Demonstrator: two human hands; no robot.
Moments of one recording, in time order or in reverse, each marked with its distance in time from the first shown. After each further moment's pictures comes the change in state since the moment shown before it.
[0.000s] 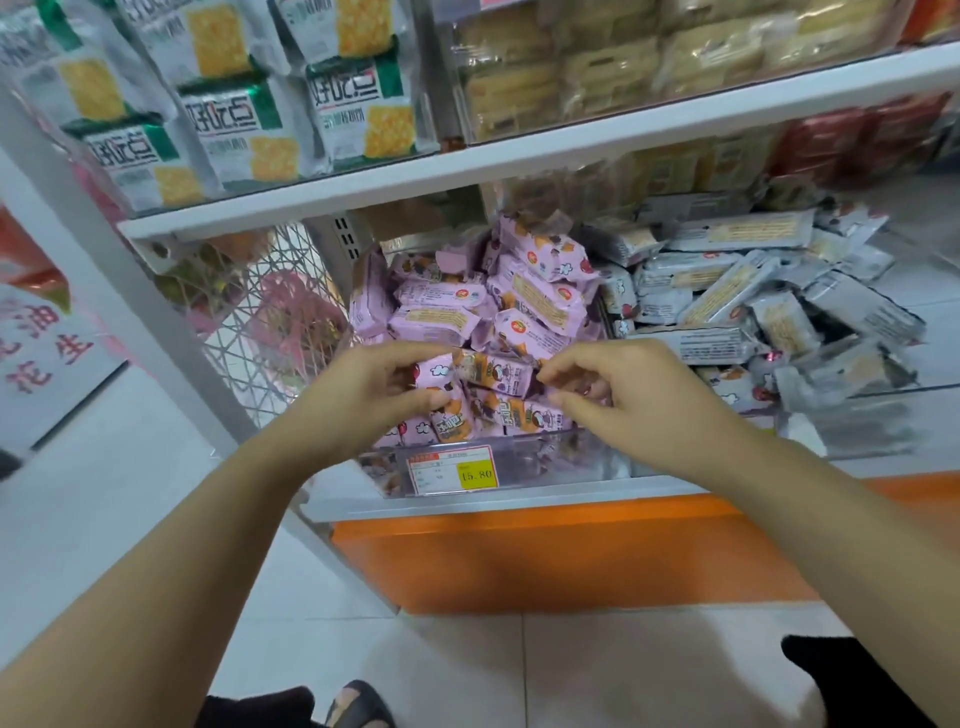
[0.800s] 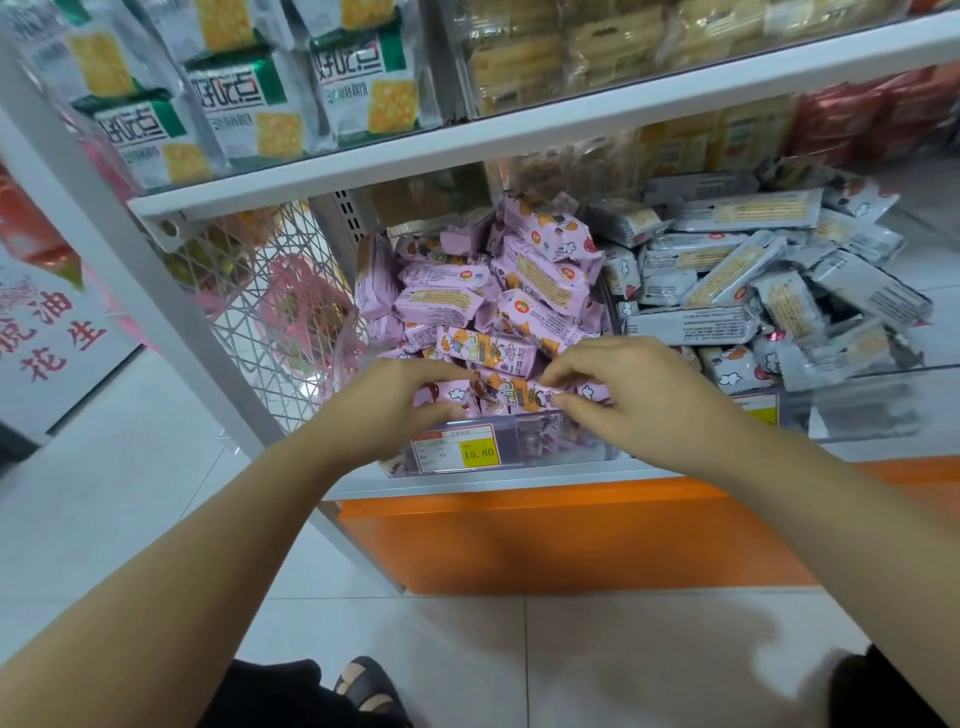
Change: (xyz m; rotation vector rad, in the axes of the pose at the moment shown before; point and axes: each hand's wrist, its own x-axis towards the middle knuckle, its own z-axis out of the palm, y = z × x) left_hand 0.003 -0.019 0.023 0.341 -0.144 -0.009; right_hand -0.010 0.003 0.005 -0.136 -0.042 -0.042
